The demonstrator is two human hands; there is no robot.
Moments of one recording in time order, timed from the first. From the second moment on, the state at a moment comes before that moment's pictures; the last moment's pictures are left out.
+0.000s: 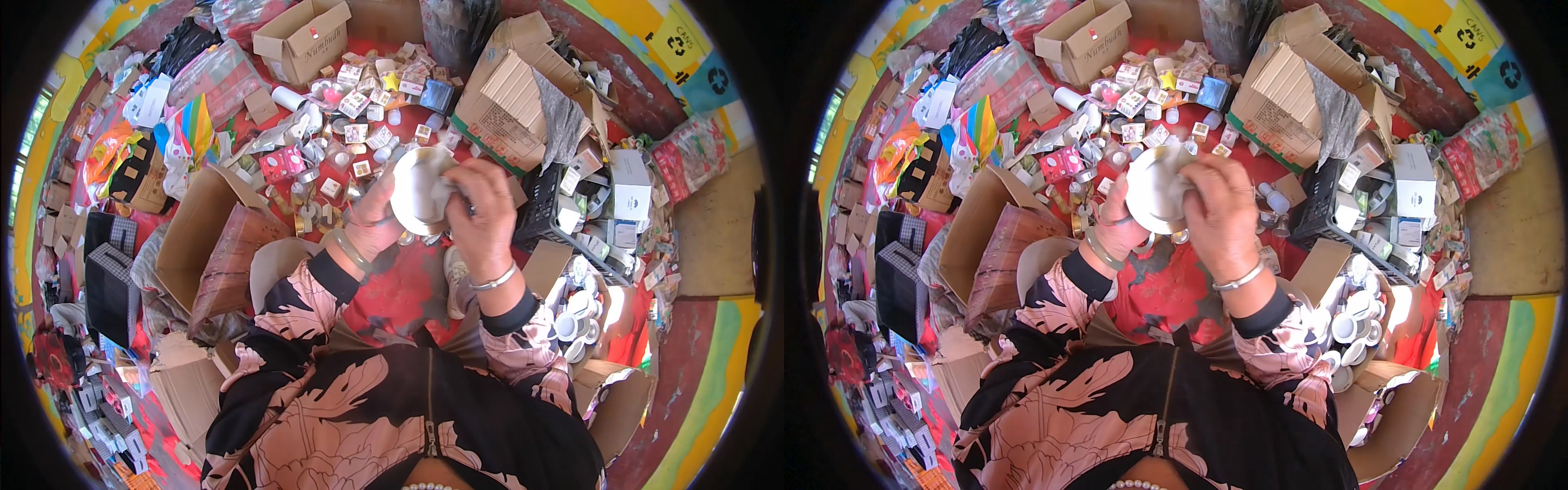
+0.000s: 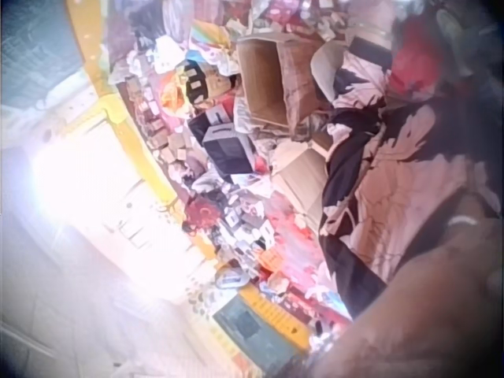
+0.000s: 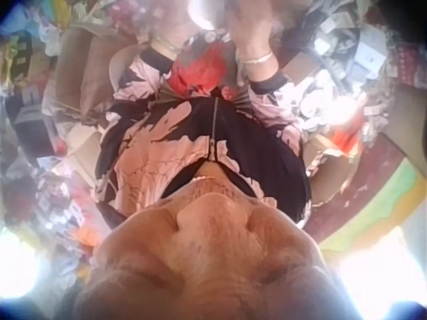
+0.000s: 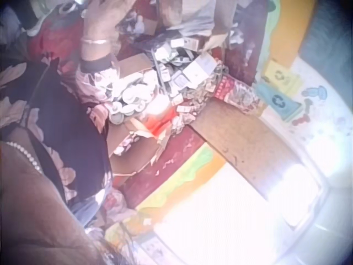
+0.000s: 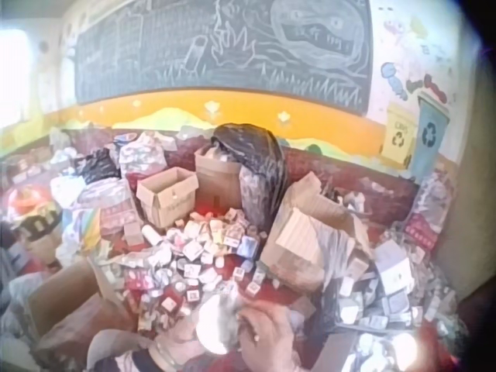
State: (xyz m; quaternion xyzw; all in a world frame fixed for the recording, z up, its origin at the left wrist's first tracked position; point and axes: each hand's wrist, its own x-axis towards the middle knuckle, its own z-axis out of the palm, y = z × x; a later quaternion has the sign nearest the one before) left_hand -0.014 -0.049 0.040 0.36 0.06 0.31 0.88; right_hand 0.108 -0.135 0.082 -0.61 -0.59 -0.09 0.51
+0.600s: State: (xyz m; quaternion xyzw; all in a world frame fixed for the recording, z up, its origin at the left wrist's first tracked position) left_hand -0.017 -0.046 0.043 0.31 0.05 0.31 0.90; right_hand 0.144 -0.144 0.088 -0.70 -0.47 -0.10 0.54
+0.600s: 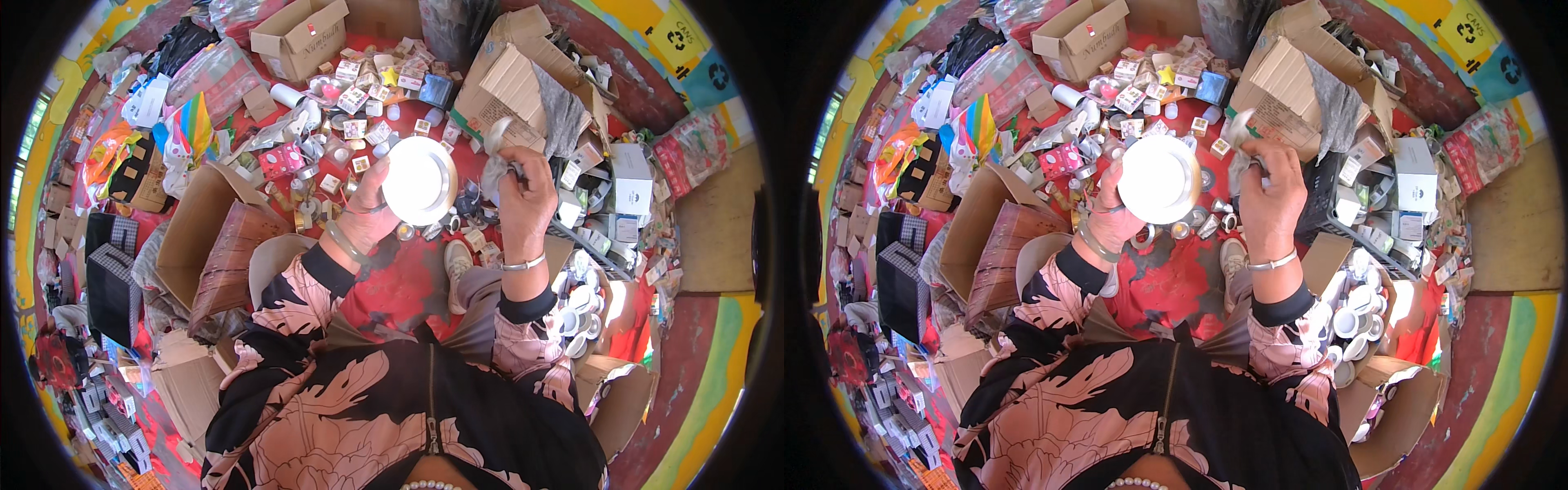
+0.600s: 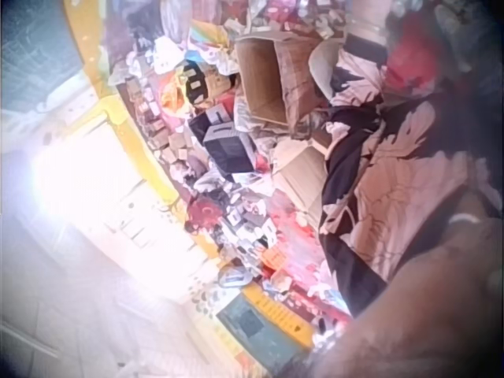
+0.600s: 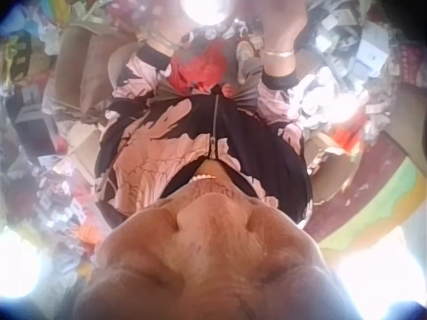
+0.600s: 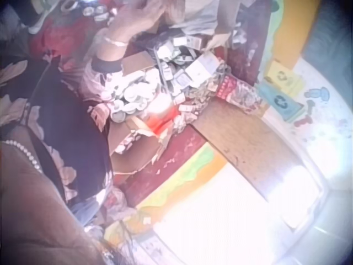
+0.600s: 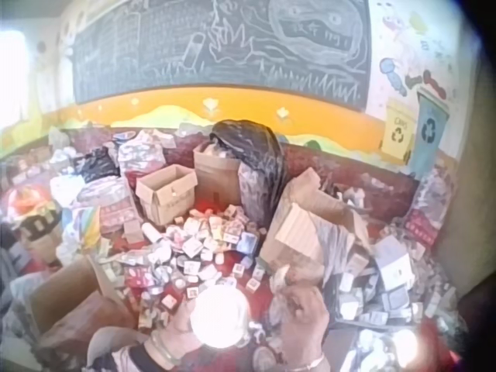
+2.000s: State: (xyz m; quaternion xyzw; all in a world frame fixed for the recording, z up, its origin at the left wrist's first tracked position) left_hand -0.263 -0.144 -0.032 0.56 0.59 0.44 0.38; right_hand 0.060 -0.155 -0.024 -0.58 -0.26 0.59 0.50
